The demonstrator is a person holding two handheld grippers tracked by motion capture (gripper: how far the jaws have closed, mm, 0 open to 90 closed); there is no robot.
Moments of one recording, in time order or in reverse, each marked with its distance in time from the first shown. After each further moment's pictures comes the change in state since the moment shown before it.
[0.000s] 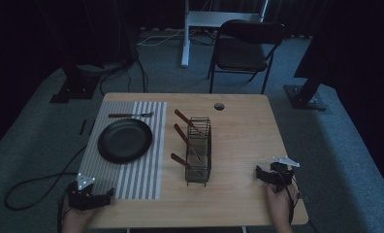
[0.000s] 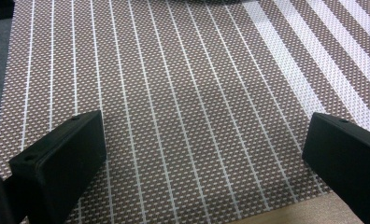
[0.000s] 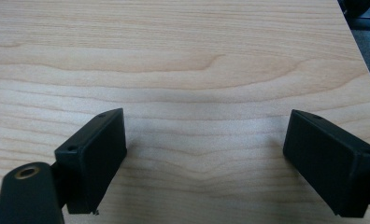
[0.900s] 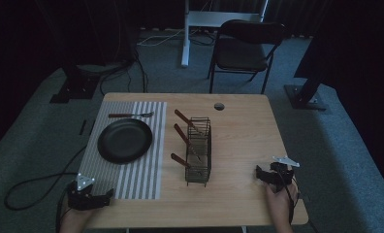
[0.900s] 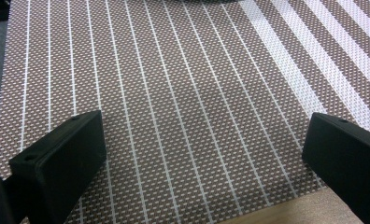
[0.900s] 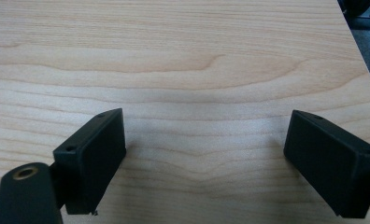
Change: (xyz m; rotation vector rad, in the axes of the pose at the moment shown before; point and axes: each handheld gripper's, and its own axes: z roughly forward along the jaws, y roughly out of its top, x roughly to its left) left arm 0.002 -0.001 -0.001 0.001 -0.014 0.016; right arm 0.000 0.000 0.000 0.001 -0.001 0.001
